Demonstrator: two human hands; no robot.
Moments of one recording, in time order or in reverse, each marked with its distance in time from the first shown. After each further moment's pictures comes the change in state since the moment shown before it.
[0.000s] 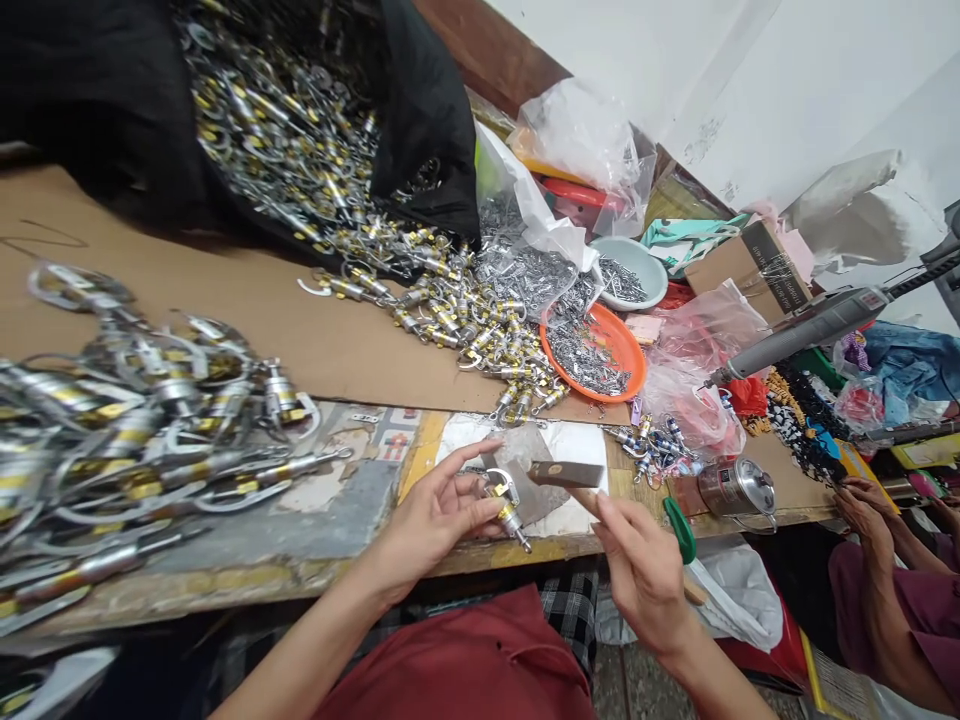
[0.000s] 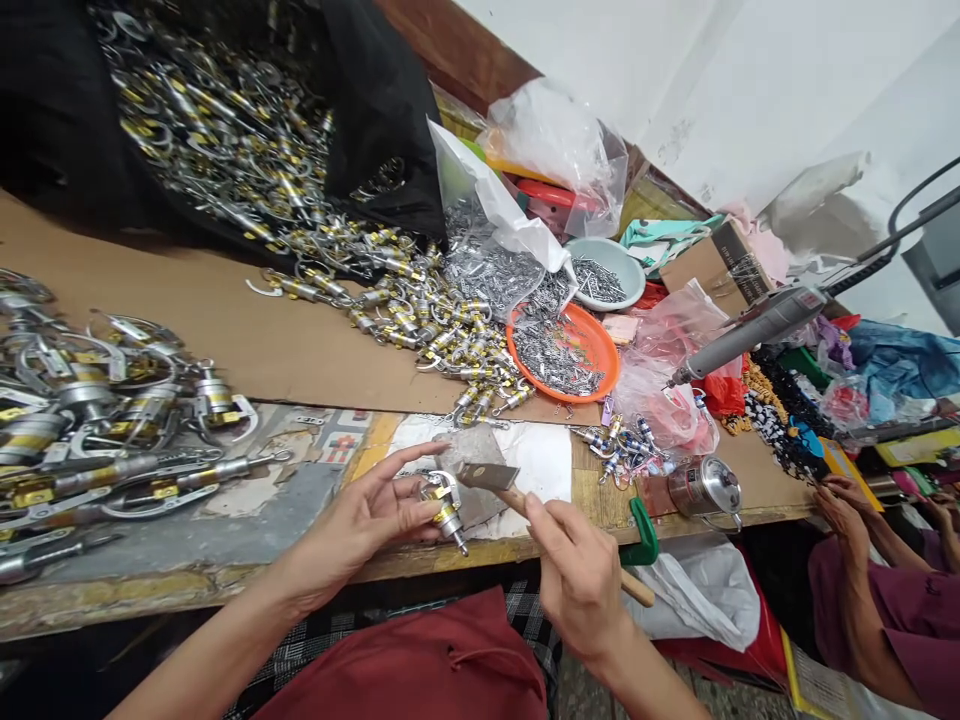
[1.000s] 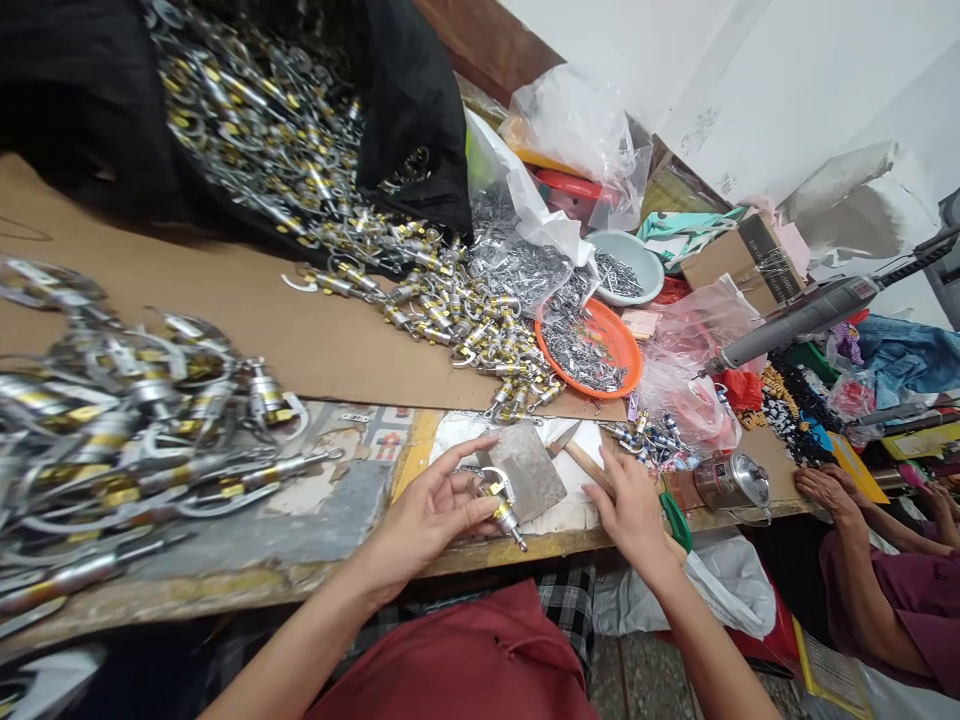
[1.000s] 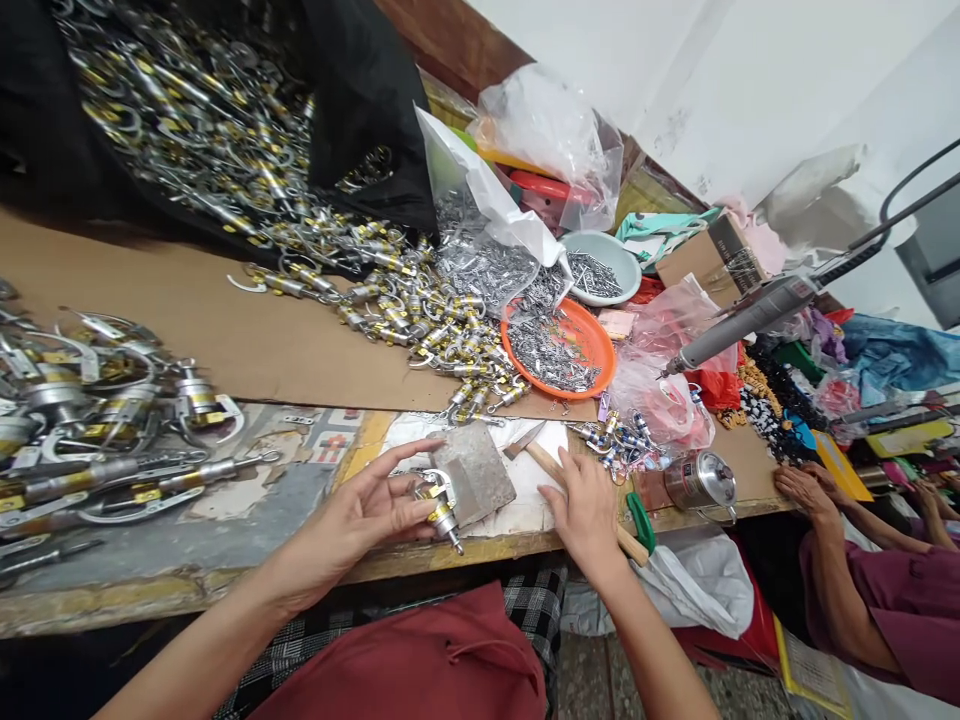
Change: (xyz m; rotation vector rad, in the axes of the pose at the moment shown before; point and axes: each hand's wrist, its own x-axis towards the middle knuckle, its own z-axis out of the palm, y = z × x) left_hand 0.003 -0.002 -0.005 0.019 -0.045 -0.012; right_hand 0.004 0.063 0.029 -0.265 -0.100 0.278
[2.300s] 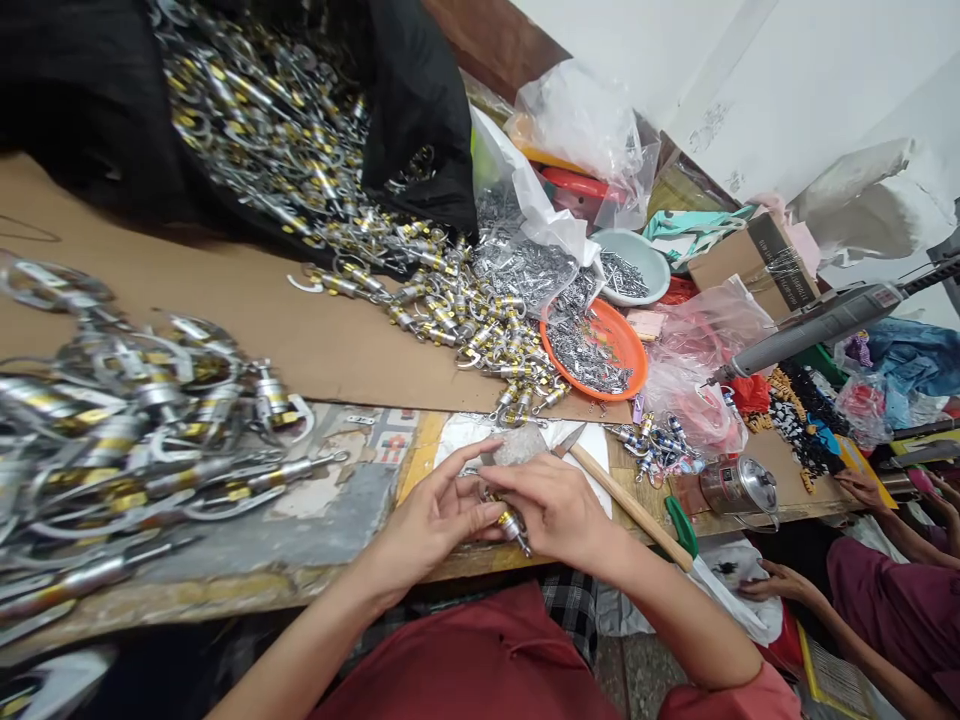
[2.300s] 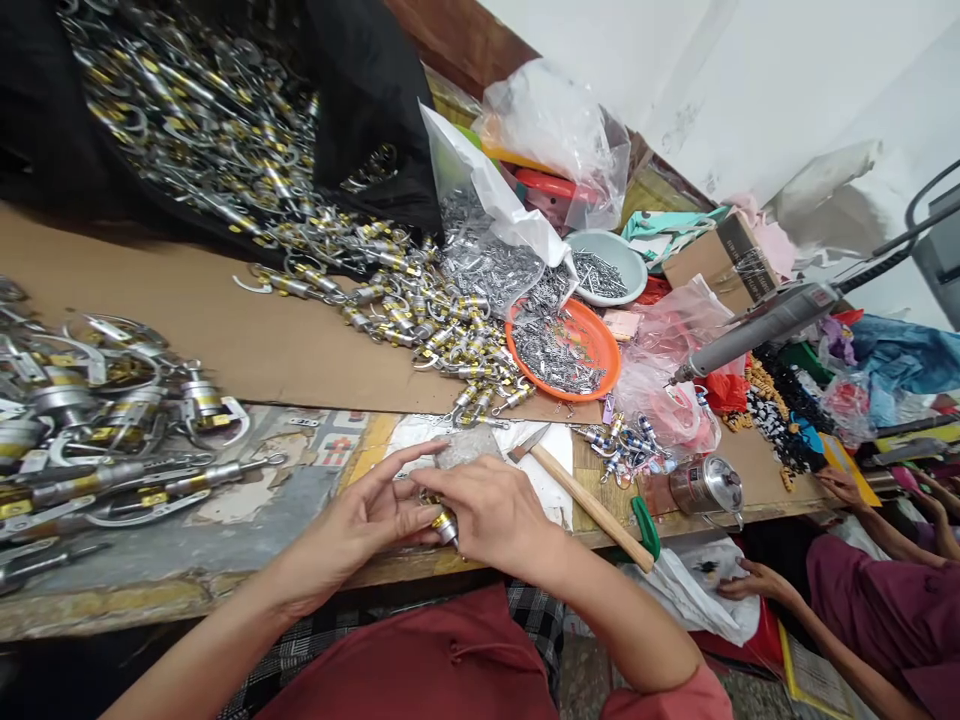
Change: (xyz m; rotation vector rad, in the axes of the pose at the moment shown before) left_hand 0.001 -0.001 -0.002 -0.094 -0.019 -0.016; right_hand 0.052 -0.095 -0.007 0.511 -0.175 -0.506
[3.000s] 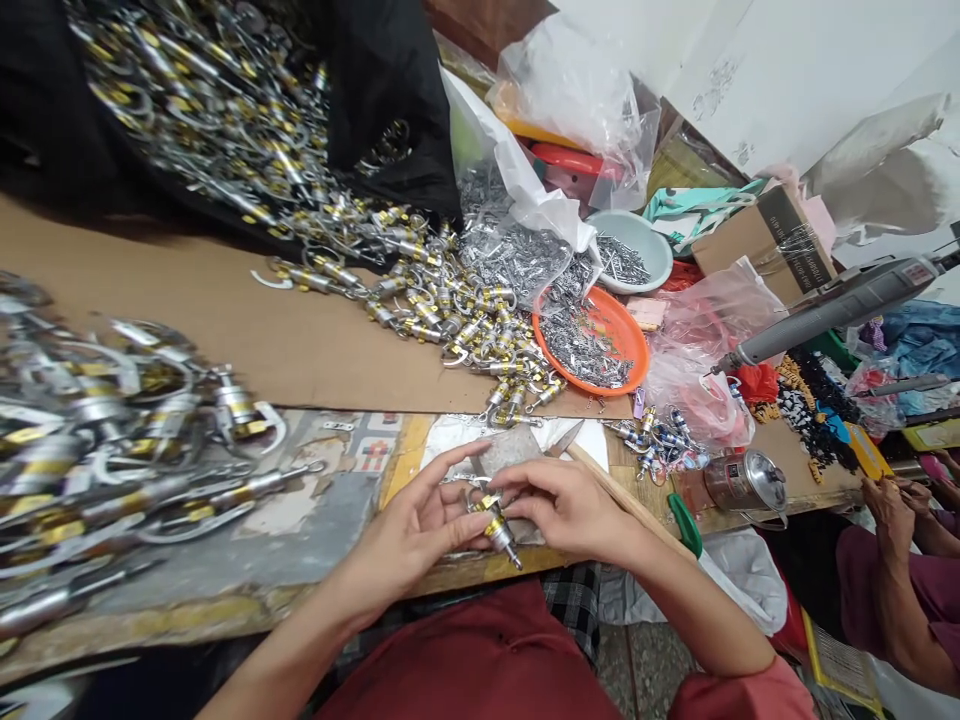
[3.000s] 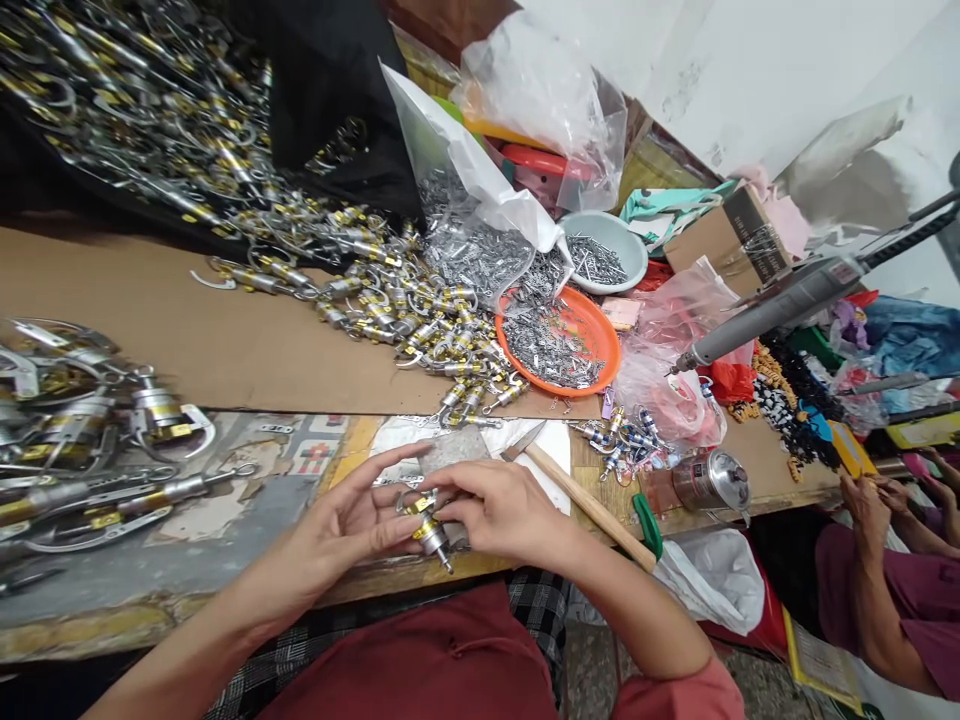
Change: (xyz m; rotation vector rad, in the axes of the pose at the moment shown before) left_hand -0.002 0.001 -0.002 0.077 0.001 0.007; right_hand -0.002 0.003 -0.014 0.316 -0.123 0.319
